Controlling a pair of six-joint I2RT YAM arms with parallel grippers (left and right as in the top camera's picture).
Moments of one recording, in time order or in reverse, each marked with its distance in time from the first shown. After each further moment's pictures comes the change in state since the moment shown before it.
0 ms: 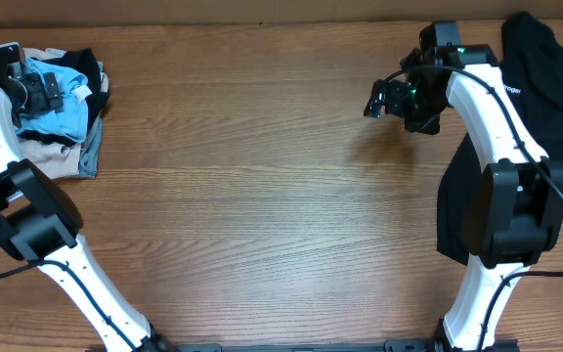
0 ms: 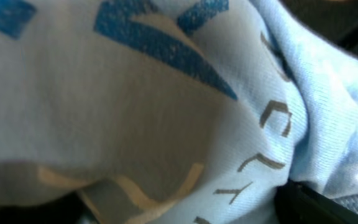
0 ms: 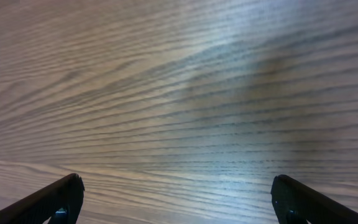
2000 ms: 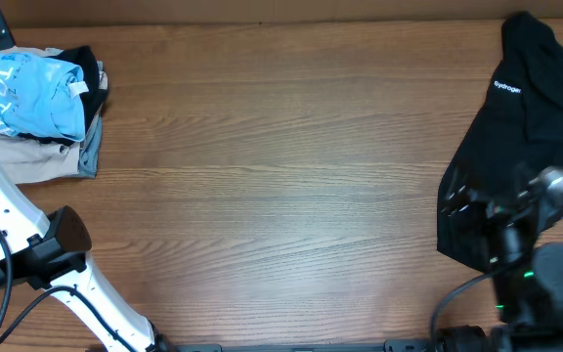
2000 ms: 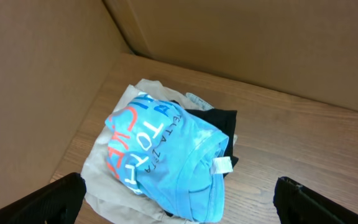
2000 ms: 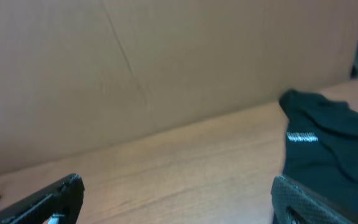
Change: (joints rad) left arm -0.056 -0.273 0.604 -0.479 -0.013 -0.106; right arm 0.000 -1.678 -1.181 0.748 0.353 0.060
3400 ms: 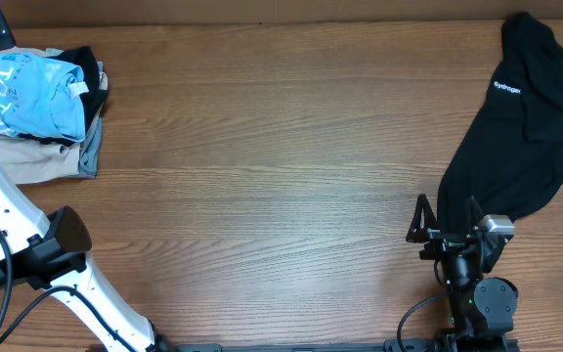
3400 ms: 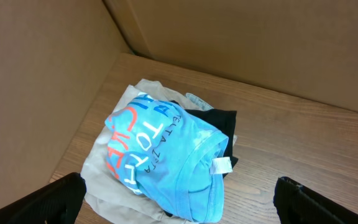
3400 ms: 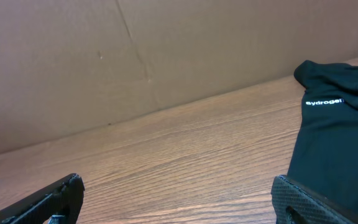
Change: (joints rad) left arm 0.000 0.000 0.000 0.000 0.000 -0.003; right arm 0.000 -0.418 -0.639 0.317 -0.046 0.000
